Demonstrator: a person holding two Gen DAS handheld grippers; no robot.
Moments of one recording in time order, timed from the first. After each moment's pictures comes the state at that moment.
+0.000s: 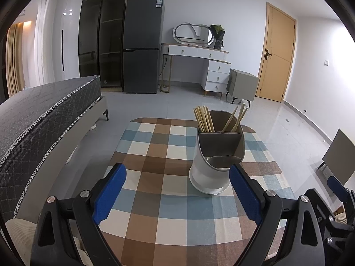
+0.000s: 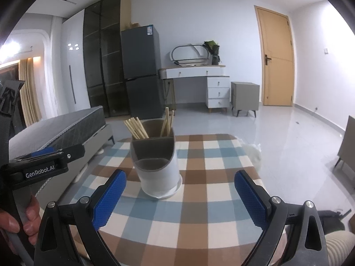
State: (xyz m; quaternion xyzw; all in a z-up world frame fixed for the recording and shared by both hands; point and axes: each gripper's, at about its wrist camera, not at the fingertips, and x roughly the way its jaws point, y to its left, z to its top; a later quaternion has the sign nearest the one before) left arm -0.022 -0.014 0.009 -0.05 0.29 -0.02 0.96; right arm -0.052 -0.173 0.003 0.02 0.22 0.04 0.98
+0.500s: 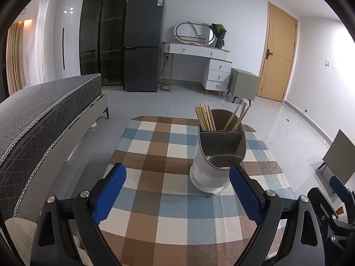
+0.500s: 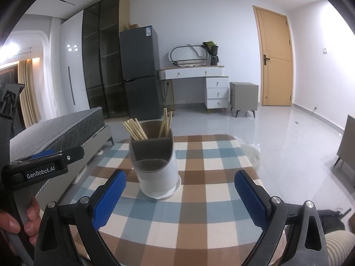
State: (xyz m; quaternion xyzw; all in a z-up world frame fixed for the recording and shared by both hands) left arm -0.021 -0.014 0.007 -0.05 0.29 -0.02 0.96; right arm -0.053 -0.174 0.004 0.02 0.21 0.04 0.98
